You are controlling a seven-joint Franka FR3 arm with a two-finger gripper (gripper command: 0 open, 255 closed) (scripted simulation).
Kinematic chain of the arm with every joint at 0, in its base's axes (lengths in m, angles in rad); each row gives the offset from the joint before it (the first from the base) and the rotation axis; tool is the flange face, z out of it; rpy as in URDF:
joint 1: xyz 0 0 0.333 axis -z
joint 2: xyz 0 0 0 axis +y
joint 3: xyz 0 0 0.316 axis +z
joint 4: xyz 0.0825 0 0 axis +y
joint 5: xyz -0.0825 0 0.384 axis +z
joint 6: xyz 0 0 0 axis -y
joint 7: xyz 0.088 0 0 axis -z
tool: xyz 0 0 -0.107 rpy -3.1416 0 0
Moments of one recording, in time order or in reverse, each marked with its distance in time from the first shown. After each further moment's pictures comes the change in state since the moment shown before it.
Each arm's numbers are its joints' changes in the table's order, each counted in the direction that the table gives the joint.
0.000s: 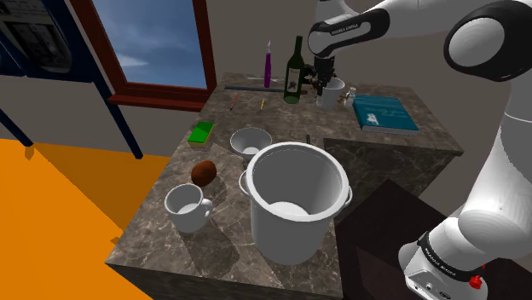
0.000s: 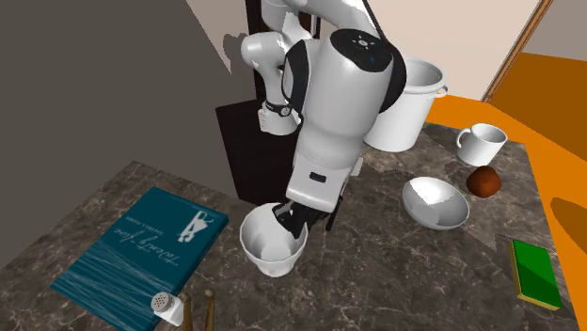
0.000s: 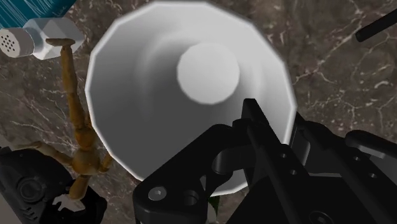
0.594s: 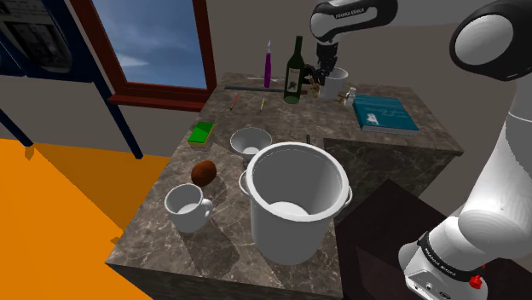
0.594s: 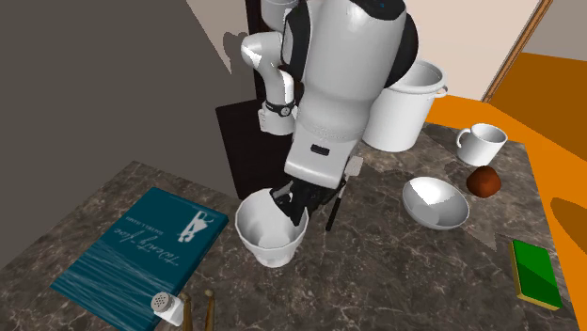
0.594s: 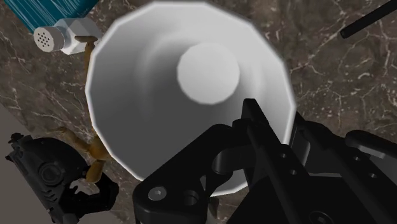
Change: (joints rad) arm 0.000 -0.025 0.000 -0.082 0.004 -0.106 -0.017
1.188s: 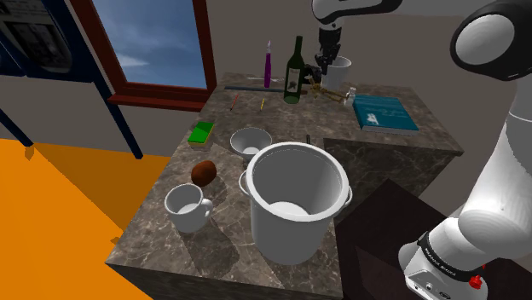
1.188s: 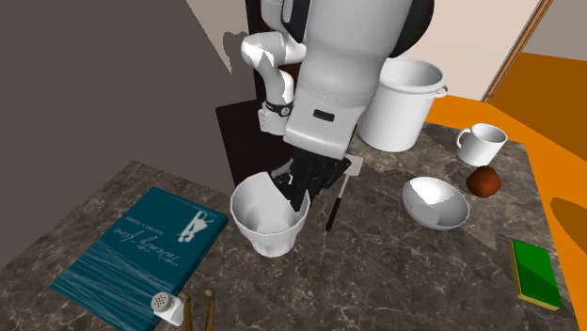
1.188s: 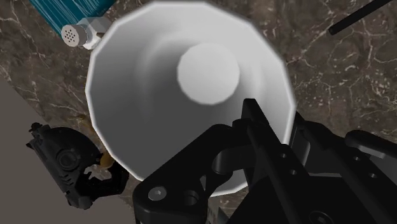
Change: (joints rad) arm 0.000 -0.003 0.000 -0.115 0.005 -0.117 -0.018
